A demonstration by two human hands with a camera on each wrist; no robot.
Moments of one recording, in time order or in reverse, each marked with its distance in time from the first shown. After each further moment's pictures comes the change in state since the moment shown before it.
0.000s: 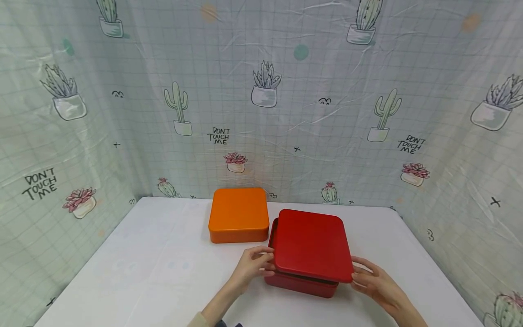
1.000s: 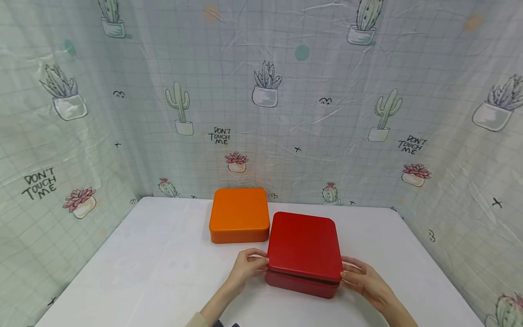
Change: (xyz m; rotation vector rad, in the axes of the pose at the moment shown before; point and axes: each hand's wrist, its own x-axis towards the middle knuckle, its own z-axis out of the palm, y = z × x) left_hand -0.002 -0.010 -0.010 0.098 0.121 -0.020; right_hand 0.016 0.004 0.017 -0.060 0.029 -0.016
